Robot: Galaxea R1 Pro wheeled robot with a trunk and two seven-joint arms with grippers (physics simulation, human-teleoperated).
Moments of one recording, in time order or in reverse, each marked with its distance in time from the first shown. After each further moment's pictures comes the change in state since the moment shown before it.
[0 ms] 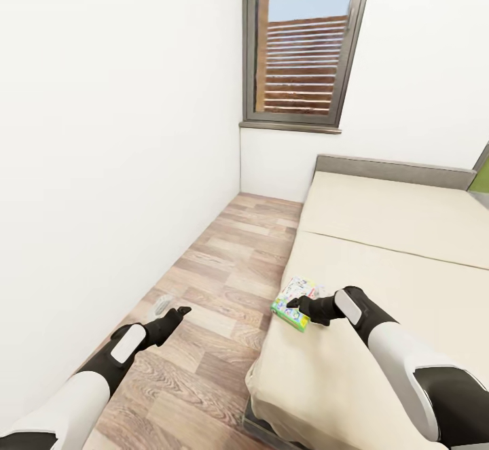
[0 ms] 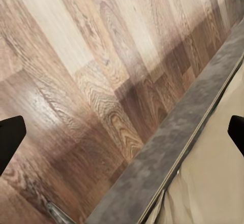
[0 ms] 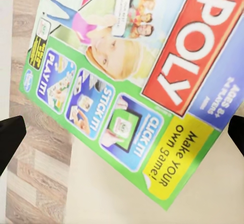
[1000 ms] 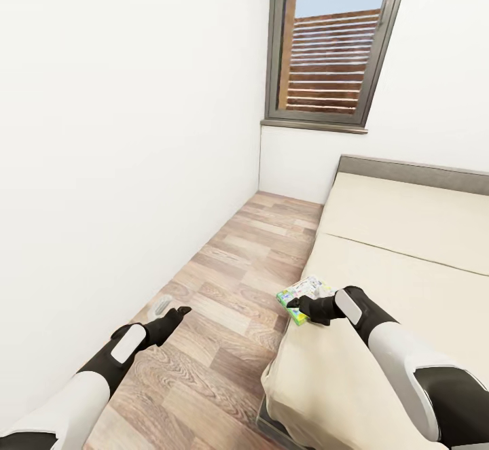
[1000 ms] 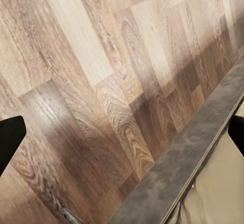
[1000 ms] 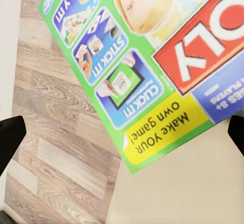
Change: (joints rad) left arm 0.000 0.000 -0.001 0.000 0.000 -0.001 0.000; right arm 0.000 -0.001 -0.001 -0.001 -0.001 0.000 0.000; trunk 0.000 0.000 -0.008
